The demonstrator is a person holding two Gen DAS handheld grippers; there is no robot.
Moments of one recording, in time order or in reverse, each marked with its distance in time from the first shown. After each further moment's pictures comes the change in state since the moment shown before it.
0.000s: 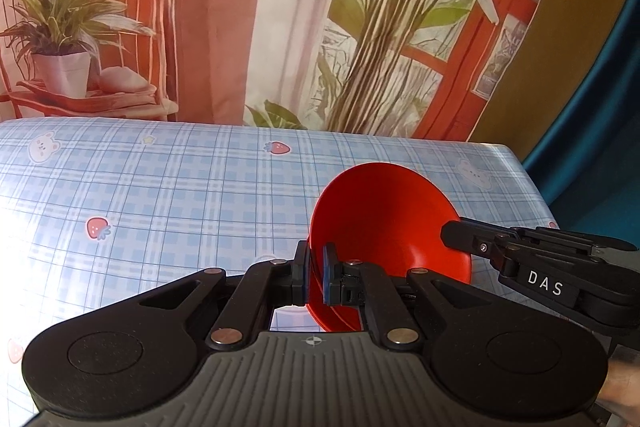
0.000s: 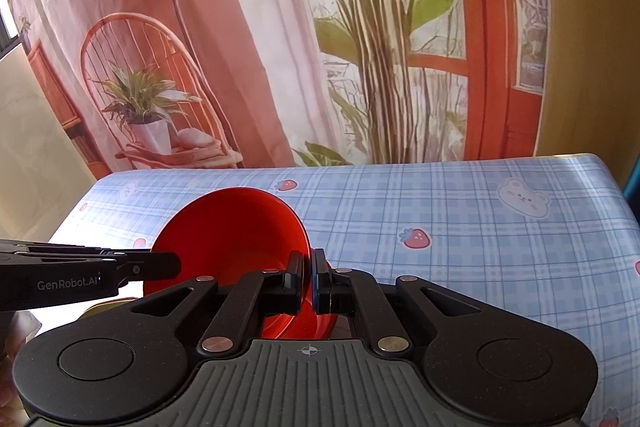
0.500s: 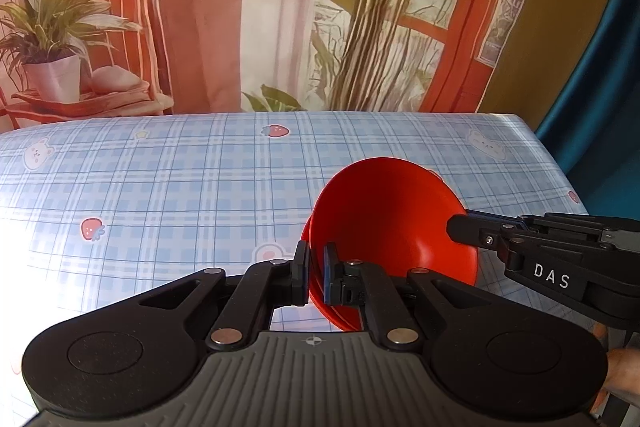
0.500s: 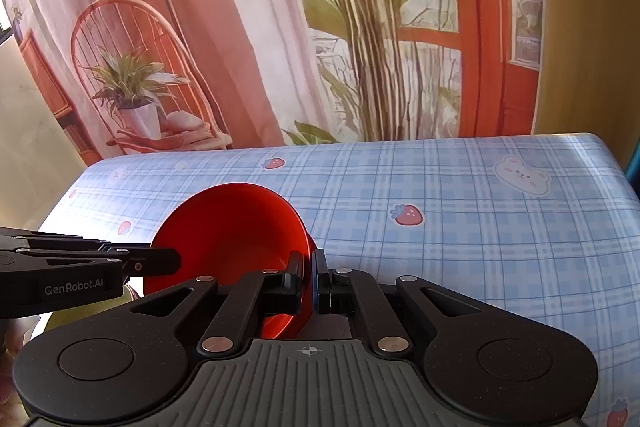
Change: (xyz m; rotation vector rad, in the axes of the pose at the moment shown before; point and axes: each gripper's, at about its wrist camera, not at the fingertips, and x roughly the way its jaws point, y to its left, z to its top) left arm 0.020 -0.007 -0.007 0.078 0.030 0.042; right arm 0.016 -0.011 -0.015 0.004 0.033 -0.011
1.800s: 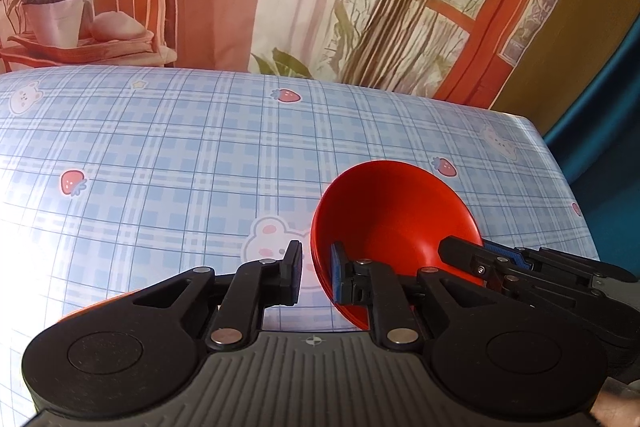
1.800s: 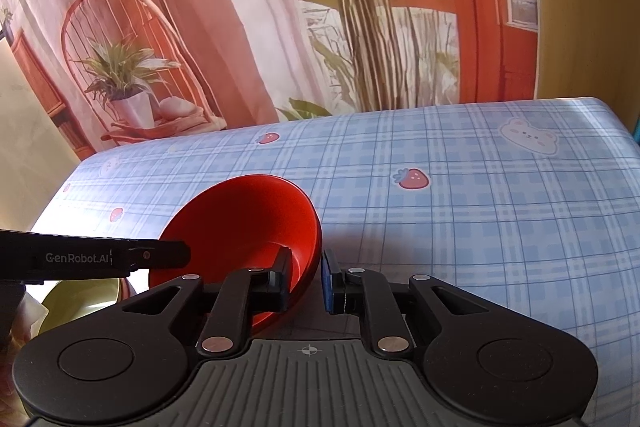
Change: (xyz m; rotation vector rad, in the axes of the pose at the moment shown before) left arm 0.026 0.015 -0.007 -0.128 0.063 -0.051; right arm 0.016 -0.003 -0.018 0.045 0.020 0.011
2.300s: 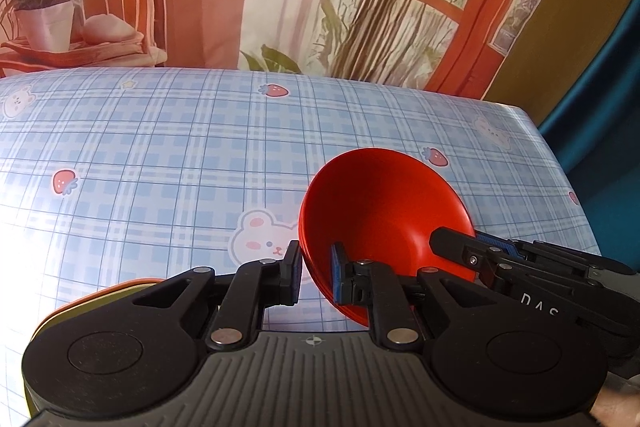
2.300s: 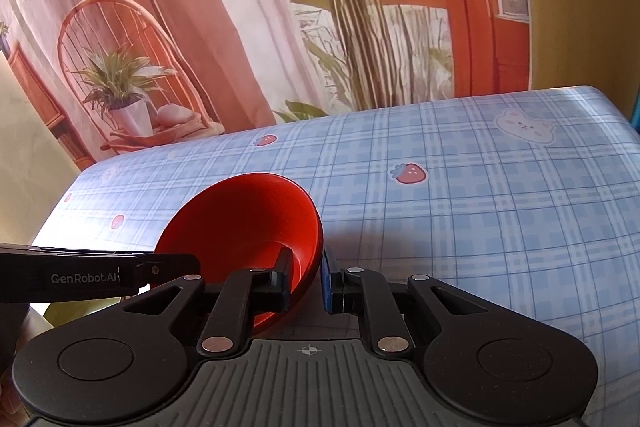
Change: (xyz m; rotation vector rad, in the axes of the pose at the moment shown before) left arm 0.001 -0.006 -0.005 0.031 -0.002 -0.002; right arm -0.002 -0.002 -0.004 0.039 -0.014 0.002
